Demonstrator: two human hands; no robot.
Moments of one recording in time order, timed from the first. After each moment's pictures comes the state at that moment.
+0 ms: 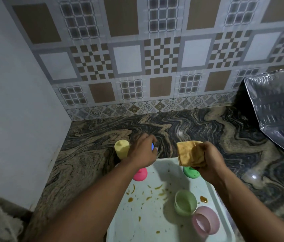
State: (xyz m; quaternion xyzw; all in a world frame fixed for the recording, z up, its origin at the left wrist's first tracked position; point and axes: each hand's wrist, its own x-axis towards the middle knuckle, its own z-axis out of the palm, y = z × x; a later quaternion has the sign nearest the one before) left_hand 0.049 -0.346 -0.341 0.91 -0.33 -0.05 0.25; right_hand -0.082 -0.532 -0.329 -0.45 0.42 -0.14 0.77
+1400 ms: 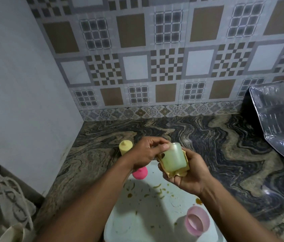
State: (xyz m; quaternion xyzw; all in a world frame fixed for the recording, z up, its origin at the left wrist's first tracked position) left_hand -0.026 -0.335 -0.255 0.73 -0.29 -0.25 0.57; right_hand -0.126 -0.479 -0.276 -0.35 0.26 0.09 0.90
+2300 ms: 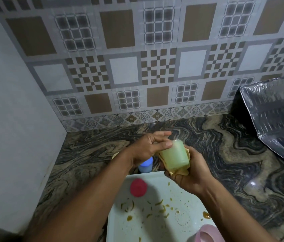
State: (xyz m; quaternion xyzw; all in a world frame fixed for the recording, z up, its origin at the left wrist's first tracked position) left_hand 0.051 -0.360 -0.256 0.68 -0.37 -0.32 0.55; right_hand -0.070 -0.481 -0.280 -0.35 0.28 -0.02 0.89
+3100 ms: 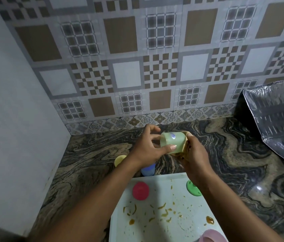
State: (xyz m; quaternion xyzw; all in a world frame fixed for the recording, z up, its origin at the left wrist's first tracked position) left_hand 0.053 -0.362 -0.270 0.75 -0.29 -0.17 0.56; right_hand -0.042 -0.491 -0.271 -0.49 0.28 -0.21 0.80
